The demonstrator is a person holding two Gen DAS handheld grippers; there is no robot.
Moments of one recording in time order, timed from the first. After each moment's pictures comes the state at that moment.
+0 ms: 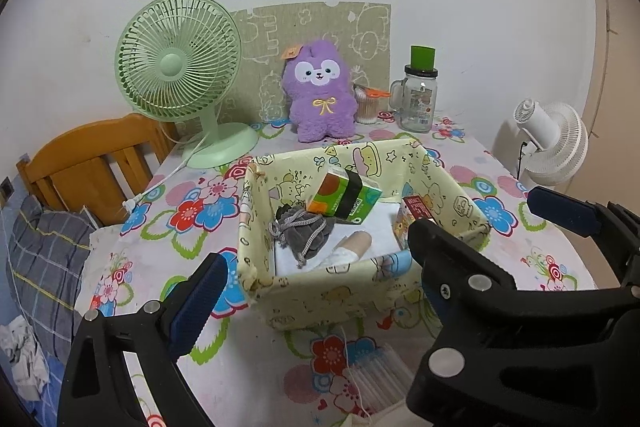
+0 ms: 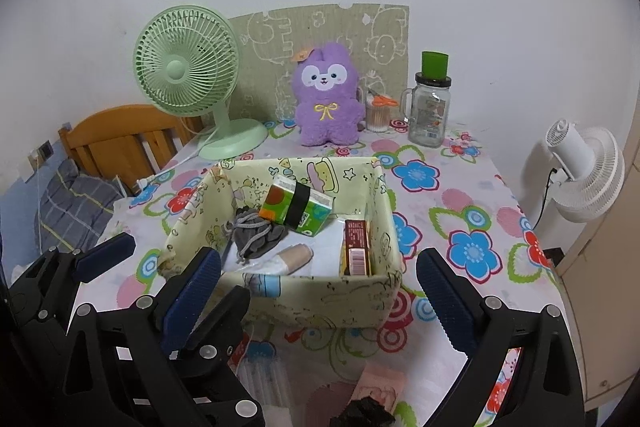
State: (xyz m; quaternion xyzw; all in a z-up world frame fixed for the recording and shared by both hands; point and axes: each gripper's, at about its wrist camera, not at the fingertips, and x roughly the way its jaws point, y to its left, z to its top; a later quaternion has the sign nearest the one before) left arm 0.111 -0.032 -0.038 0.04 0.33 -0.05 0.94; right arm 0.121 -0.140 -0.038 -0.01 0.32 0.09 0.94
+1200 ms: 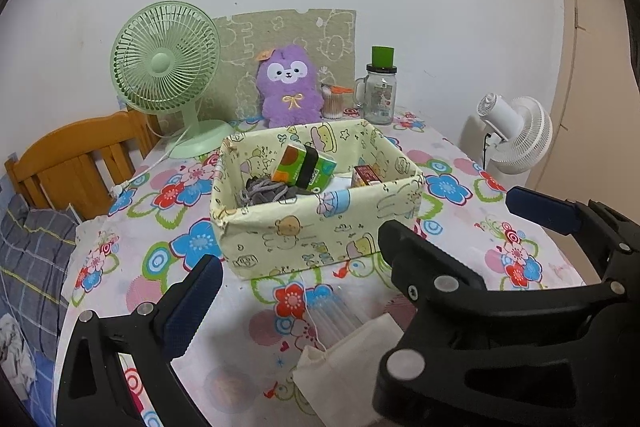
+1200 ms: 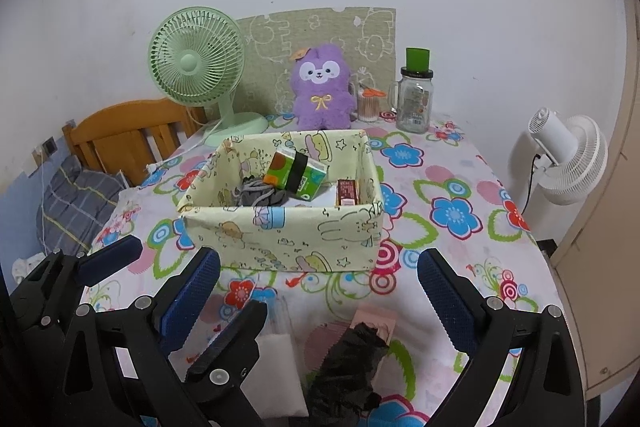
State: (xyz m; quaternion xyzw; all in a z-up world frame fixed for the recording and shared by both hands) left arm 0.047 -0.046 -0.046 0.03 0.32 -0.09 0.94; right arm 0.057 -0.149 -0.047 0.00 0.31 0.08 0.95
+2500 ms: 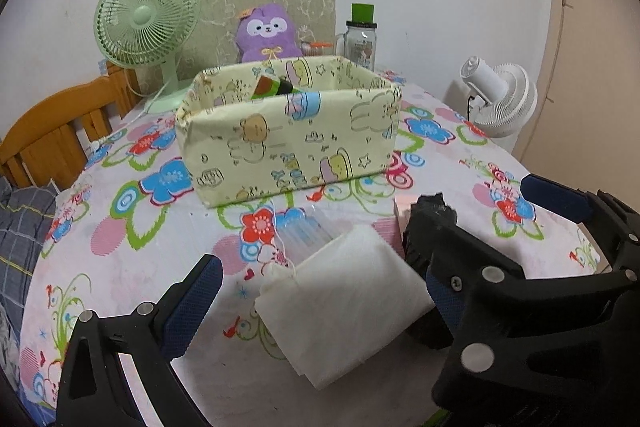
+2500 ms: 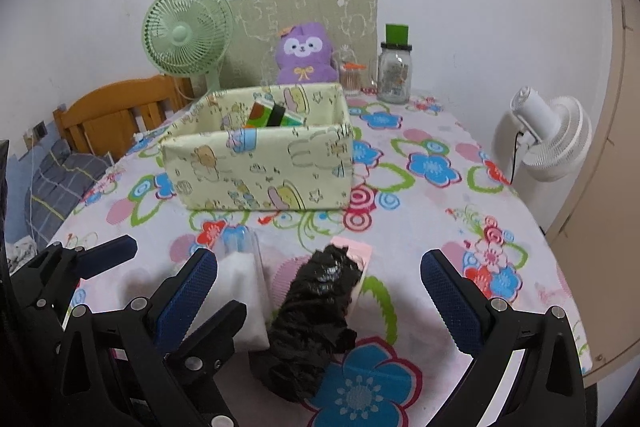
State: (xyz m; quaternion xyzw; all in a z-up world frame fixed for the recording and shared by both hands) left arm 0.021 -0.053 -0.103 0.03 0.36 -0.12 0.92; right arm 0.018 -0.168 -0.098 -0.01 0.32 0.06 0.95
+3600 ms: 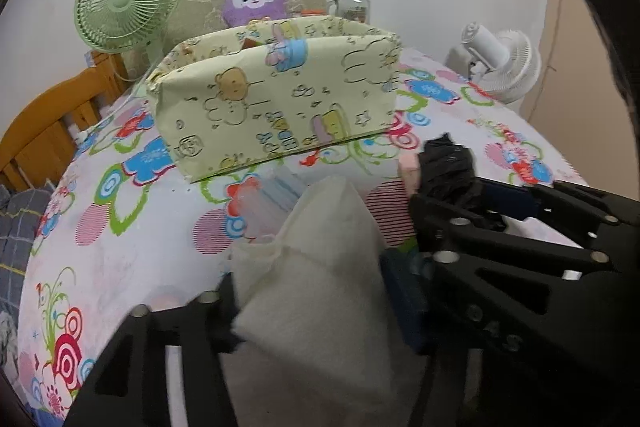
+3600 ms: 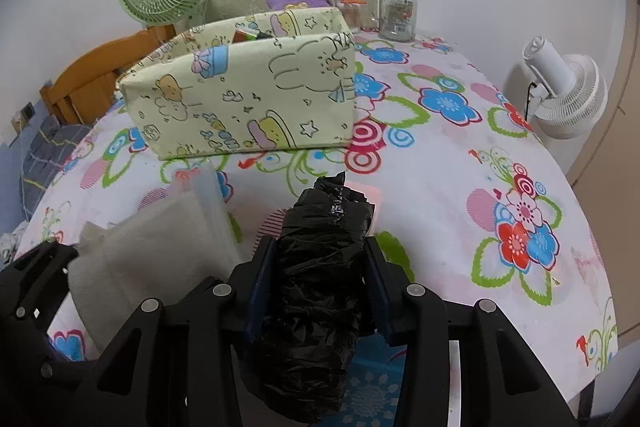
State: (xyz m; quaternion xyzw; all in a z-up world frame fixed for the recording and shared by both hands) left arm 0.030 -0.063 -0.128 0.06 0.40 -0.13 0.91; right arm 0.049 -0.166 -0.141 -0.01 0.40 0.05 0.91
